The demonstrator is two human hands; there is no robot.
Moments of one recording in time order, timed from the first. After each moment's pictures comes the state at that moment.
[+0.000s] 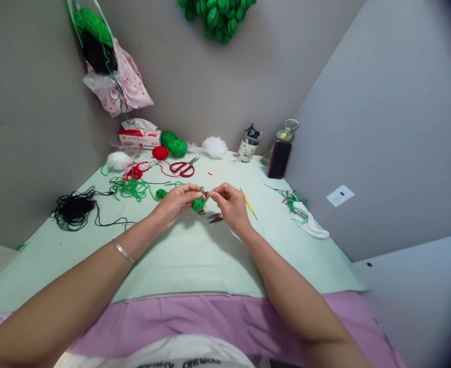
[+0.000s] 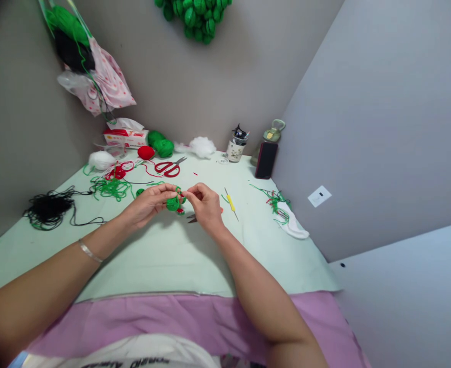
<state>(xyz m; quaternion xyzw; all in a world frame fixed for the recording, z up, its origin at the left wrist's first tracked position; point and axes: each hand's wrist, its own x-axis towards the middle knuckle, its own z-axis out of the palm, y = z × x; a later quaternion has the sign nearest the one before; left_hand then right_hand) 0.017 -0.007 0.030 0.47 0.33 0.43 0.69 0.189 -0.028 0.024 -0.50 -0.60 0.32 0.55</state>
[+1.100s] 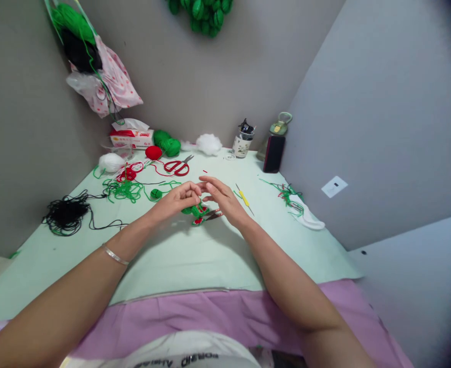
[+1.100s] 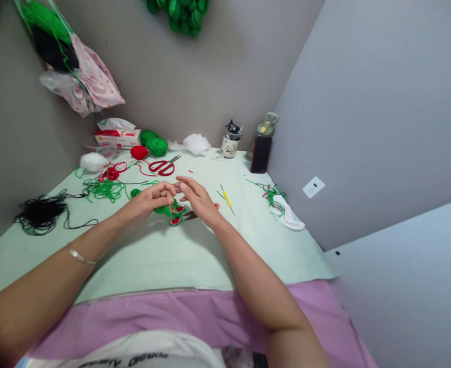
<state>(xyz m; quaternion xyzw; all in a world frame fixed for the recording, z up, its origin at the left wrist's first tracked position) 0.015 -0.007 0.033 0.64 0.29 0.35 0.62 0.197 -0.027 0.034 -0.40 -0.62 0.48 0.48</state>
